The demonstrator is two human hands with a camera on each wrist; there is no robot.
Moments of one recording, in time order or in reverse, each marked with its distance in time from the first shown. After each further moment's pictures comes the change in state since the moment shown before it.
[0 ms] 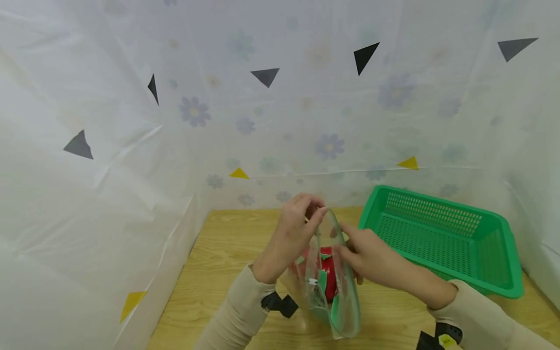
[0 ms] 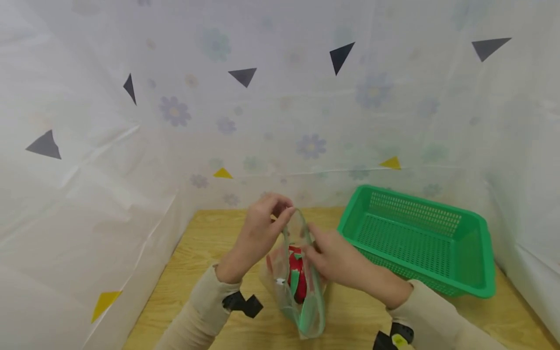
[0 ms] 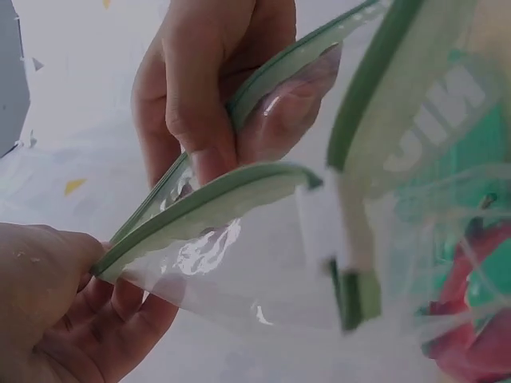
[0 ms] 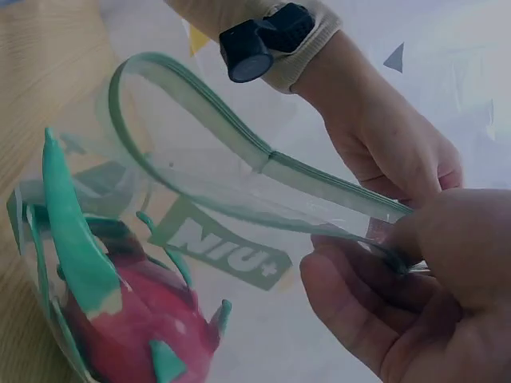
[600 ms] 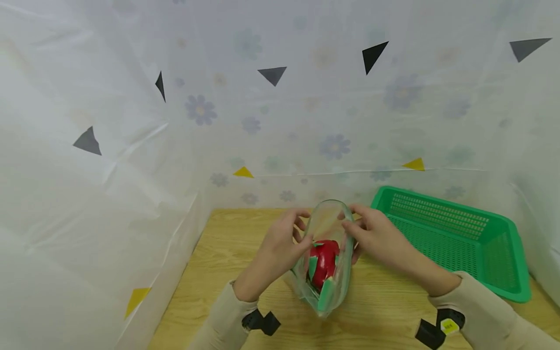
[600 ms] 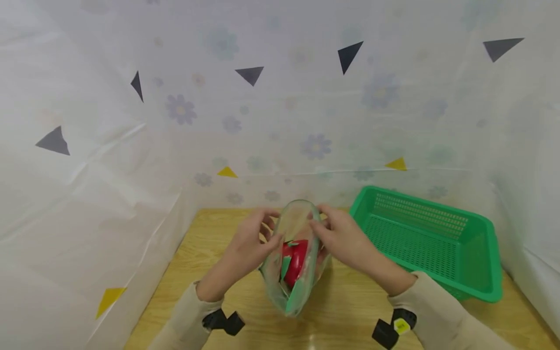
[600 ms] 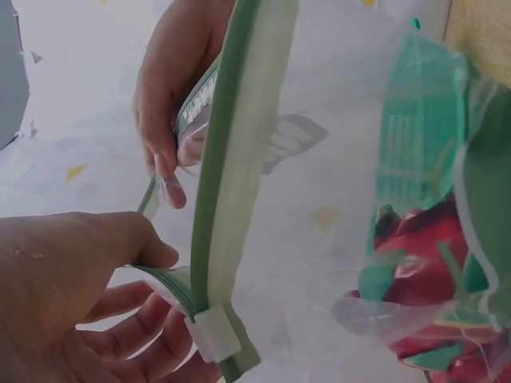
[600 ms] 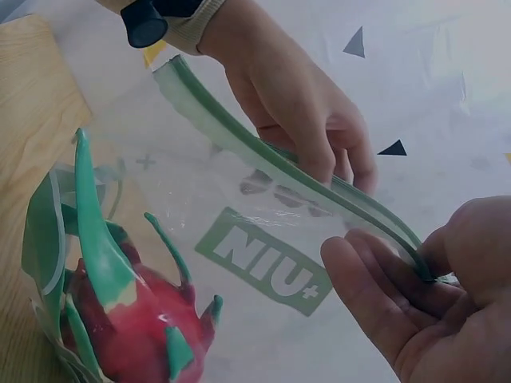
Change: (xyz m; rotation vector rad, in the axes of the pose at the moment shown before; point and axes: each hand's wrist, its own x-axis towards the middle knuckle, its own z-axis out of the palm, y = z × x) left_hand -0.038 -0.004 -0.027 -0.009 -0.199 -0.354; right_hand 0.015 -0.010 -0.013 0.195 0.163 0.034
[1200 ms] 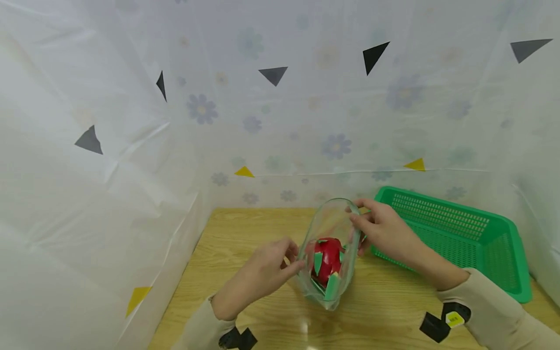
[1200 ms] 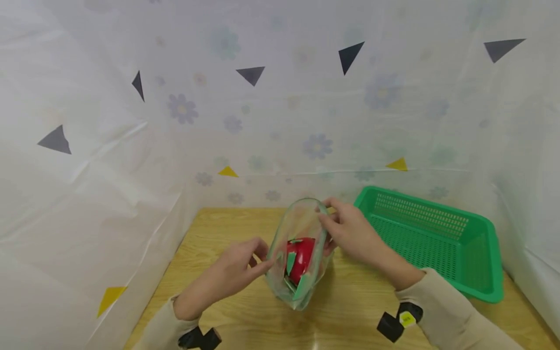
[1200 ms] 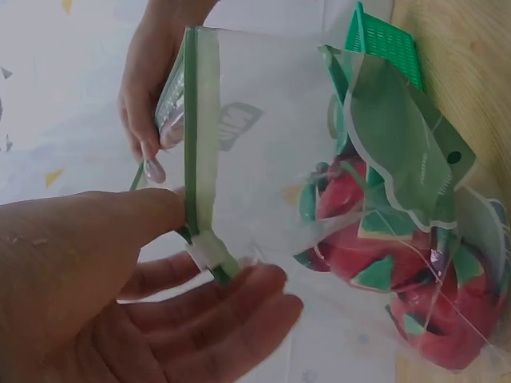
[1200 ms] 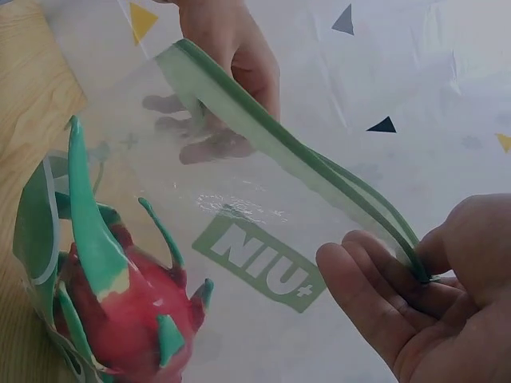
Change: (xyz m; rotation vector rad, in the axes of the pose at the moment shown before) left_hand -0.038 -0.021 -0.016 0.059 -0.309 -0.026; right_hand 0.001 0.008 -0.016 -0.011 0.021 0.010
